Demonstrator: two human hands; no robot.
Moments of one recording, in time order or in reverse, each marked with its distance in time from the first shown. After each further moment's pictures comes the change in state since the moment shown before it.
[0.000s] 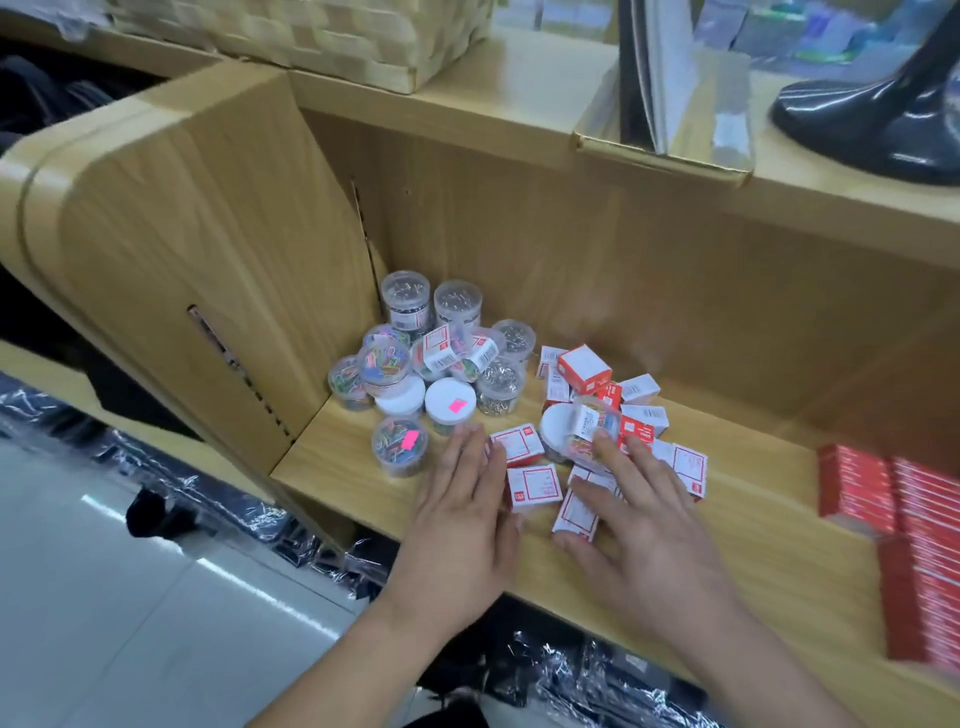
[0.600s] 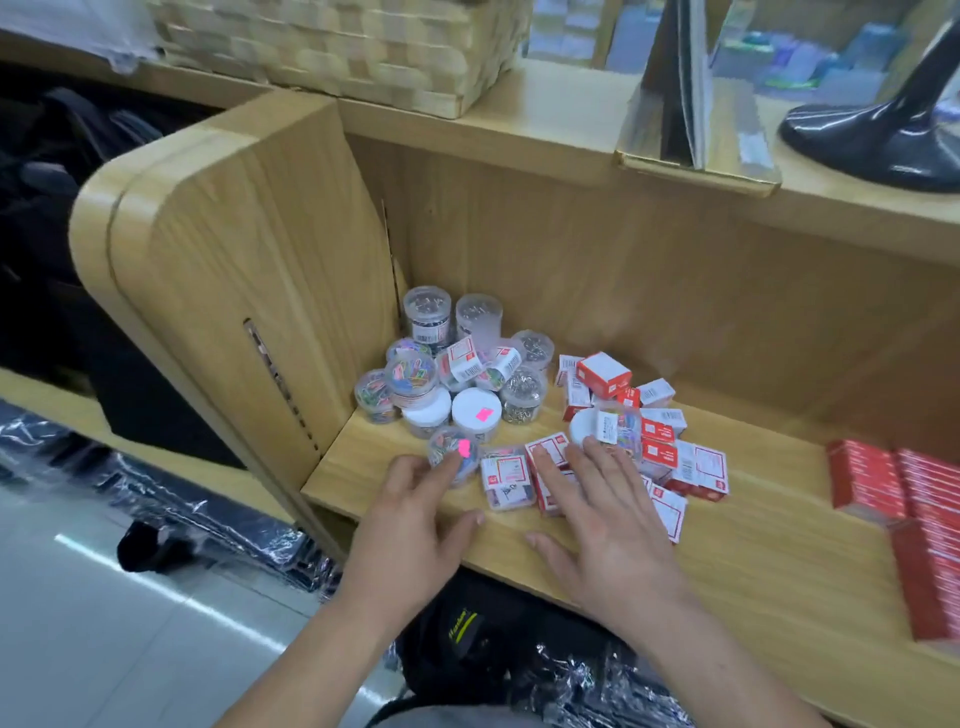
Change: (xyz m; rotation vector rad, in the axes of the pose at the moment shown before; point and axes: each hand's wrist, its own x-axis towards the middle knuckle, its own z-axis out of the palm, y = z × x) left_hand -0.017 -0.074 -0.033 -0.211 0.098 -0.109; right_hand 0.017 -0.063 0.019 -0.090 0.003 -0.044
